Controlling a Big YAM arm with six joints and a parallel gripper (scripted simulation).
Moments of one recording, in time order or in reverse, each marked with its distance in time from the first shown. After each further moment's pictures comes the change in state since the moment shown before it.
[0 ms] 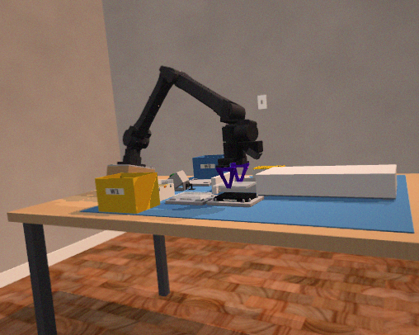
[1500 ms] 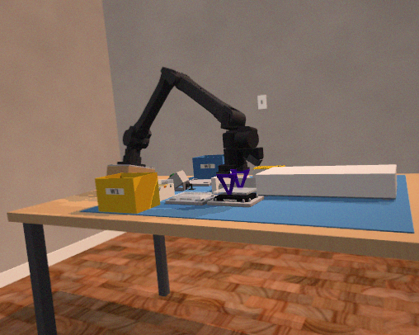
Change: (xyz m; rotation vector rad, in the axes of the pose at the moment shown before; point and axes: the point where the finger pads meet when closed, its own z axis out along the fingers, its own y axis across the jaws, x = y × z) arm 0.000 0.000 0.022 0.000 -0.001 0.000
